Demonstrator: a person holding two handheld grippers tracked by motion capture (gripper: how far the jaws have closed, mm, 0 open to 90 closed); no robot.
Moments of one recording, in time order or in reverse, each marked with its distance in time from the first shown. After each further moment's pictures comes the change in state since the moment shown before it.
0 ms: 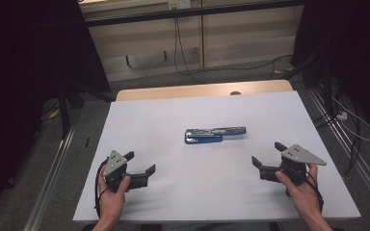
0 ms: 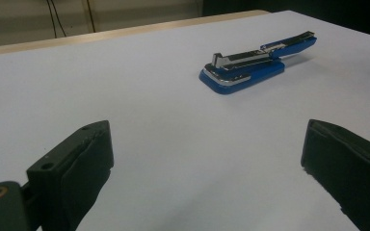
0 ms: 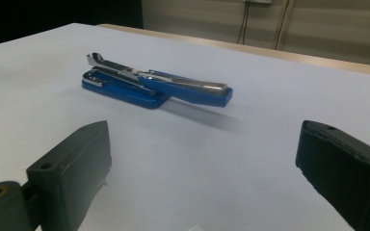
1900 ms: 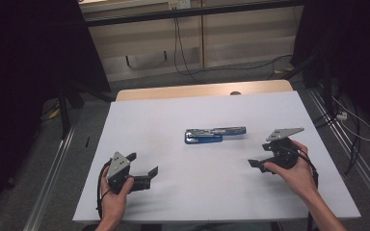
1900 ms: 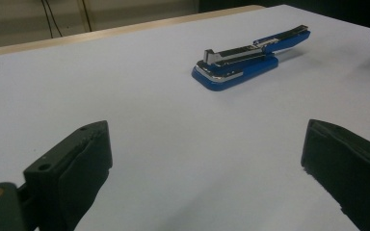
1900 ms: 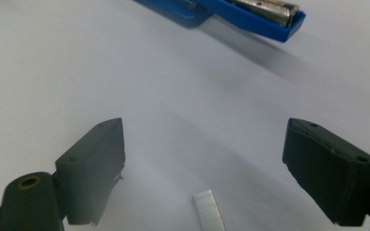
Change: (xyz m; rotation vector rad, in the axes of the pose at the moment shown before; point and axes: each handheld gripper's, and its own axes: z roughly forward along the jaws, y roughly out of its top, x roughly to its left) left arm -0.006 -0.001 0.001 0.013 -0.005 0.018; right arm -0.026 0.029 0.039 0.460 0.263 -0.062
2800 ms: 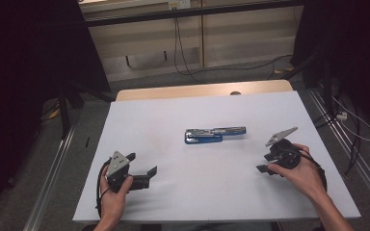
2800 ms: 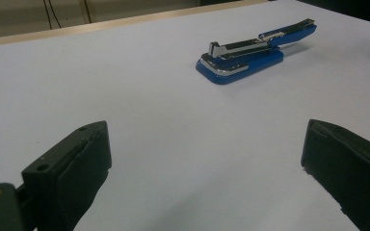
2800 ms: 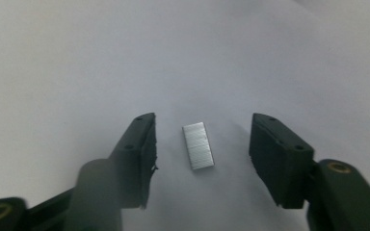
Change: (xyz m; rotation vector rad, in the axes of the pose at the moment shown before) left arm 0.004 -0.002 0.003 0.023 -0.001 -0.012; right arm -0.006 -0.004 0.000 0.247 0.014 -0.086
